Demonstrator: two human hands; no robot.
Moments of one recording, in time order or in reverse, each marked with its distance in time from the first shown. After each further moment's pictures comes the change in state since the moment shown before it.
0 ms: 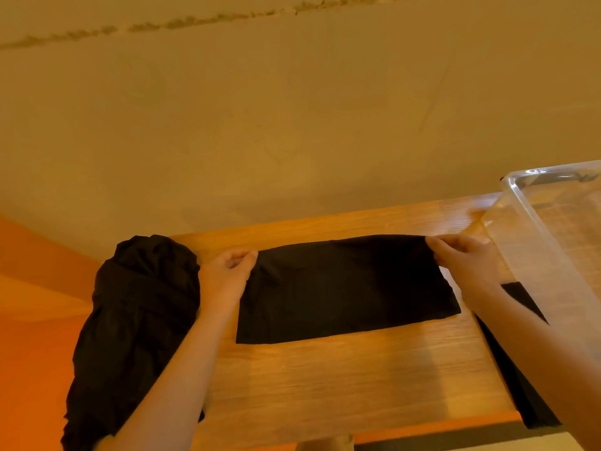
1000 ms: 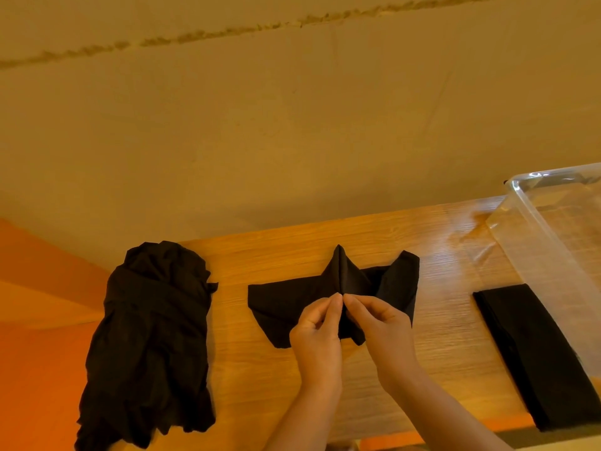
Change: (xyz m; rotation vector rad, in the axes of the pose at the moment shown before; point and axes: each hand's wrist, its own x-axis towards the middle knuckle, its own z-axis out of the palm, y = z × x) left_hand -0.124 0.006 0.082 -0.482 0.003 -0.163; right_hand -0.146 -0.010 0.100 0.353 -0.231 0.061
